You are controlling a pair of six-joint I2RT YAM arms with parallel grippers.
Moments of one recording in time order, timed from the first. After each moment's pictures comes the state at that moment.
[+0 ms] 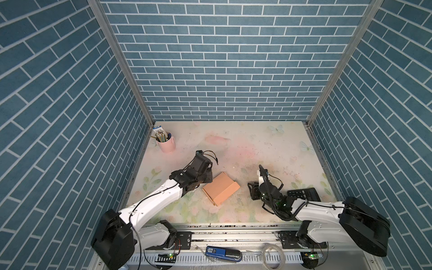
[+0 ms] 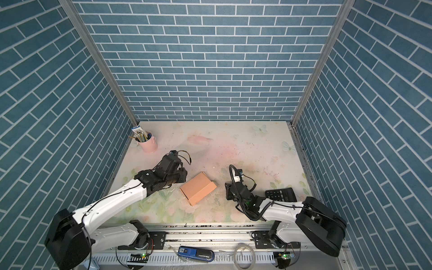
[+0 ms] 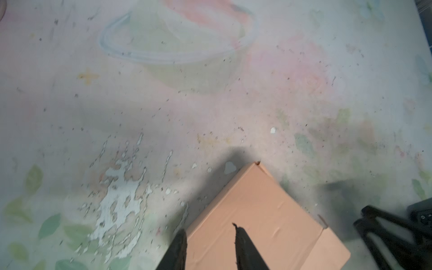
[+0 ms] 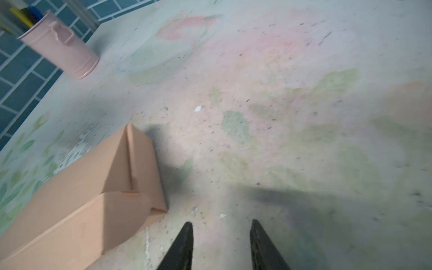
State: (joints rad) left arm -0.64 1.11 0.75 -0.58 -0.16 -0.65; right arm 0.88 1.18 0.30 0.24 0.28 0.65
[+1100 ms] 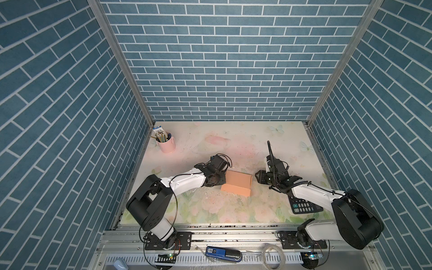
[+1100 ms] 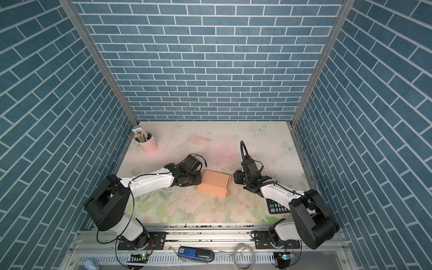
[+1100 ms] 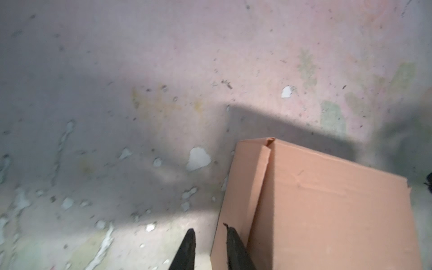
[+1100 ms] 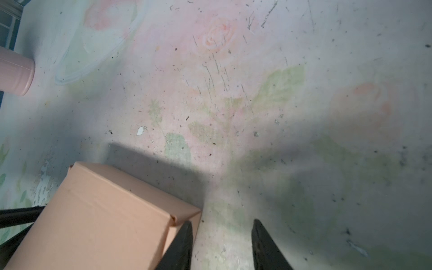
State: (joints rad) left arm -0.72 1.61 0.93 -0.41 -0.04 -0.76; right arm 0.55 1.35 0.56 -0.04 -0.07 0.57
